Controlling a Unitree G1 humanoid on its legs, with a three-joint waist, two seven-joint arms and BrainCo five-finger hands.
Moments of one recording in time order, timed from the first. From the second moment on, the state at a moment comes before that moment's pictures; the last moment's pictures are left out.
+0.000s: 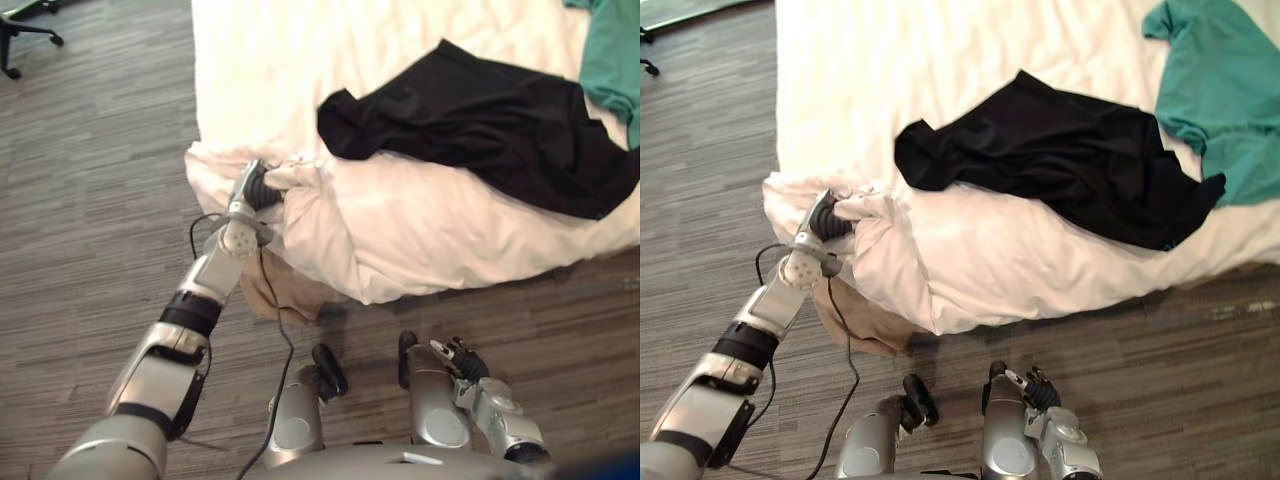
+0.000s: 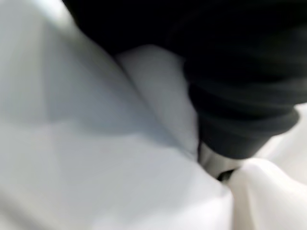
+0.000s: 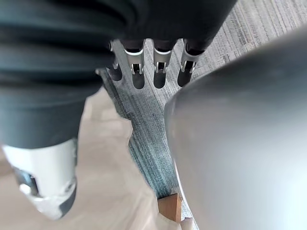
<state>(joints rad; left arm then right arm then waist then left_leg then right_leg) -0.51 0.48 -0.22 0.44 0.22 -0.03 0.18 0.07 -0.12 -0.07 0.69 0.26 0.11 0.04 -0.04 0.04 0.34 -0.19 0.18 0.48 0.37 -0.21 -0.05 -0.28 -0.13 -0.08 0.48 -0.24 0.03</state>
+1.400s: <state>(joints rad) 0.27 0.06 0.25 1.03 0.06 -0.06 0.08 0.20 -0.01 -0.30 1.02 0.53 -0.03 -0.14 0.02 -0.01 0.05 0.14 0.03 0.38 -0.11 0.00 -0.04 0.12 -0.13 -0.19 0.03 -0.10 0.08</state>
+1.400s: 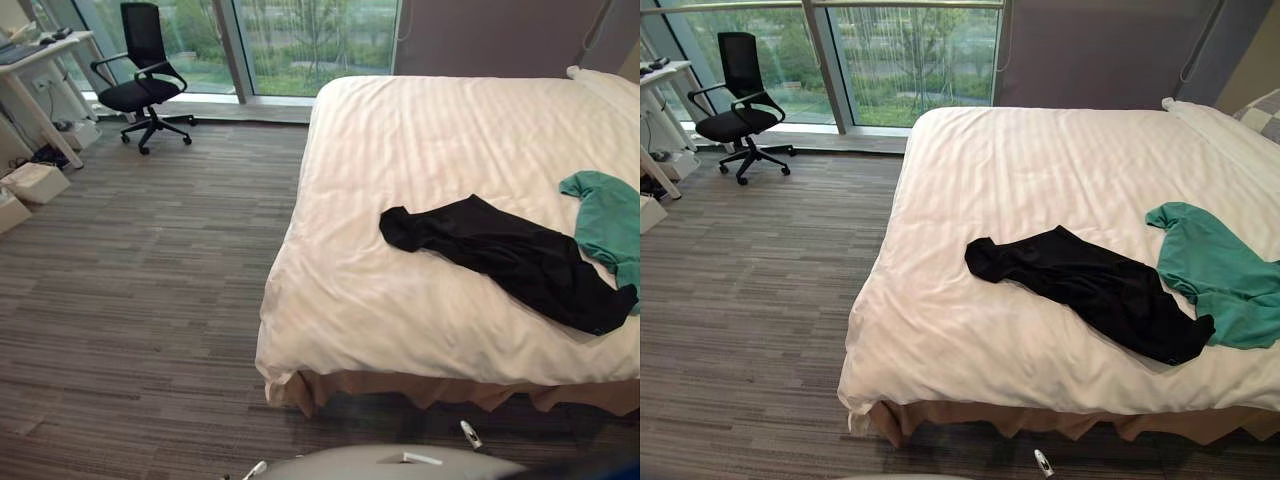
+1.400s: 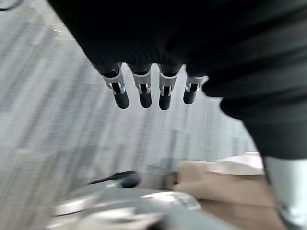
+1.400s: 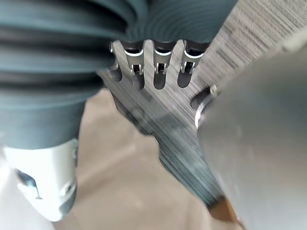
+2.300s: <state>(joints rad) 0.25 0.13 0.09 0.98 -0.07 -0.05 0.02 -0.11 -0.37 -0.39 0.38 0.26 -0.13 -0.11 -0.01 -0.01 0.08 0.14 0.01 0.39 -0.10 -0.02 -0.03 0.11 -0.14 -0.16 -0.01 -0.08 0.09</state>
